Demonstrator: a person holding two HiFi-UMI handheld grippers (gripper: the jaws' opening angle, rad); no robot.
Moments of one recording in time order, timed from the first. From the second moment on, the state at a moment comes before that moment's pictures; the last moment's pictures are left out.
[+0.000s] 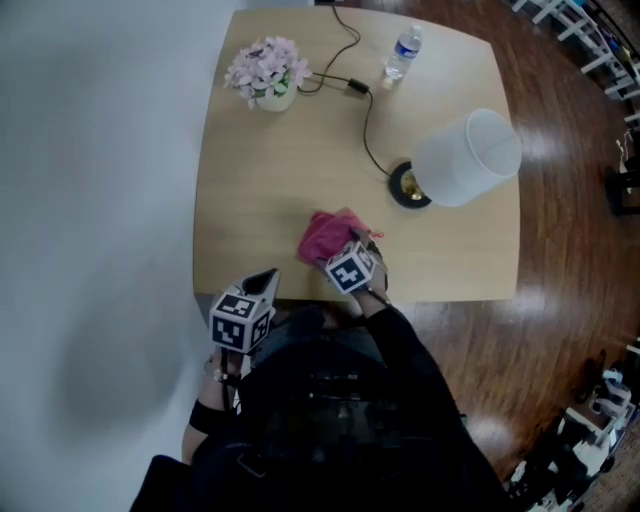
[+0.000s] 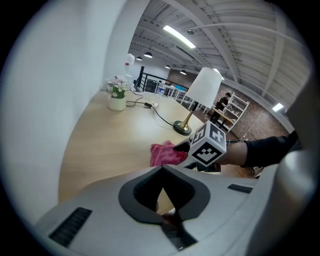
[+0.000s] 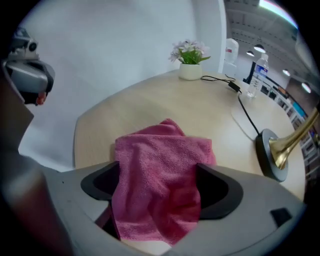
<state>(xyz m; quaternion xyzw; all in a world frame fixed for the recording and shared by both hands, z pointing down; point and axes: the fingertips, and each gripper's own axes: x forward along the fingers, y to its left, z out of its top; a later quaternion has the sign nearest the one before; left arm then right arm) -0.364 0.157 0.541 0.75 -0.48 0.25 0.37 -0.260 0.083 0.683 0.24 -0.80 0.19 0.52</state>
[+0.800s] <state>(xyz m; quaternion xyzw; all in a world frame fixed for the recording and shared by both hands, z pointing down) -0.380 0.154 0.547 0.78 -0.43 0.26 0.37 -0.267 0.055 0.677 0.29 -0.80 0.20 0.49</state>
